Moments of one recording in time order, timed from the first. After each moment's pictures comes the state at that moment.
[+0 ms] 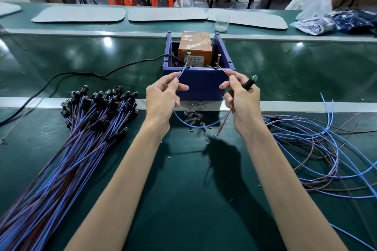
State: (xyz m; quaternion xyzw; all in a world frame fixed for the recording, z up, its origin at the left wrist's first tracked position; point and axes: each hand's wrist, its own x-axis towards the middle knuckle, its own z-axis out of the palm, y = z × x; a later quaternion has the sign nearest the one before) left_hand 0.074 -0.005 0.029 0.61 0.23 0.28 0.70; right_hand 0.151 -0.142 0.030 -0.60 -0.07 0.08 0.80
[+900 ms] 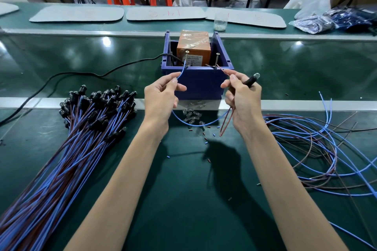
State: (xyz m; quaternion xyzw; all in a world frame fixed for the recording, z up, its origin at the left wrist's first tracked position) left_hand 0.071 -0.008 0.030 0.61 0.22 0.29 0.71; right_hand 0.150 -0.143 0.035 -0.56 -0.05 0.08 0.82
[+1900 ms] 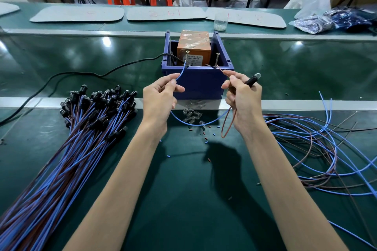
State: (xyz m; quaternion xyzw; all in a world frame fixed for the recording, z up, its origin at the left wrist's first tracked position) left_hand 0.066 -0.008 0.032 0.61 0.23 0.28 0.70; right_hand 0.147 -0.145 0.036 -0.57 -0.05 0.08 0.82
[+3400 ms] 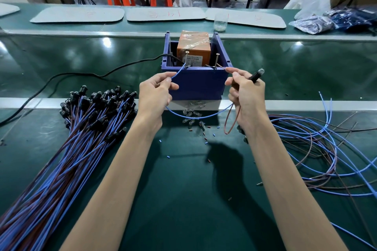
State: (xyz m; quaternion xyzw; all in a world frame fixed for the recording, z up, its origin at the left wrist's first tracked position) left_hand 0.069 0.005 0.040 0.63 0.26 0.26 0.68; right_hand 0.156 -0.147 0.042 -0.57 -0.05 0.09 0.82
